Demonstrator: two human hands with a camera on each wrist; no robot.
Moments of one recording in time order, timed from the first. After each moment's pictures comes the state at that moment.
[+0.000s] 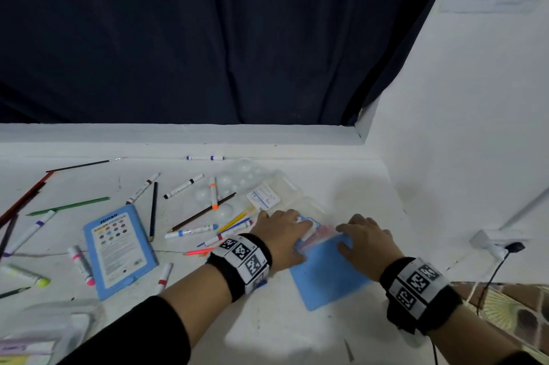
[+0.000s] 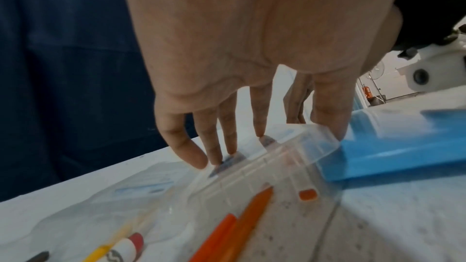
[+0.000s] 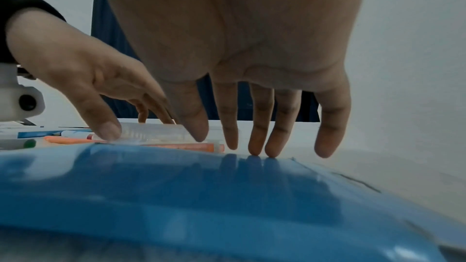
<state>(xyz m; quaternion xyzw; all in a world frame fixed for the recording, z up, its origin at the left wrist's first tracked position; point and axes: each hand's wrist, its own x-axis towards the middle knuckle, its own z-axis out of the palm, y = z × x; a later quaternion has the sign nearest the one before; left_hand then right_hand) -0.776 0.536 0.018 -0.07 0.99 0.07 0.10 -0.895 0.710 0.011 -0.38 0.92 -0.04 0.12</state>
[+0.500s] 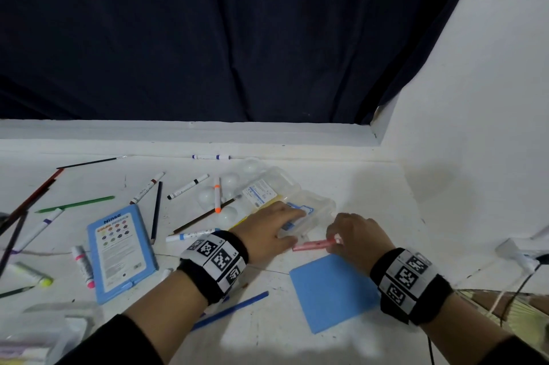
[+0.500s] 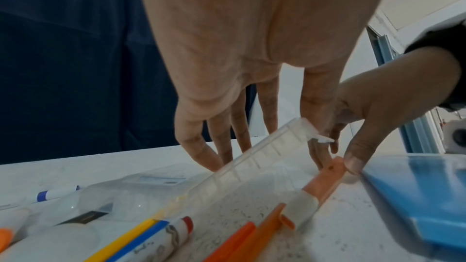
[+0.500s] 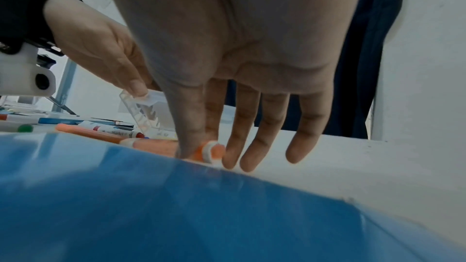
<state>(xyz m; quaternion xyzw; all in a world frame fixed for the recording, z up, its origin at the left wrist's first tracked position) -0.775 0.493 0.022 -0.10 0.95 0.30 0.04 -0.915 0.667 0.015 -0.48 0.87 -0.05 0.12</state>
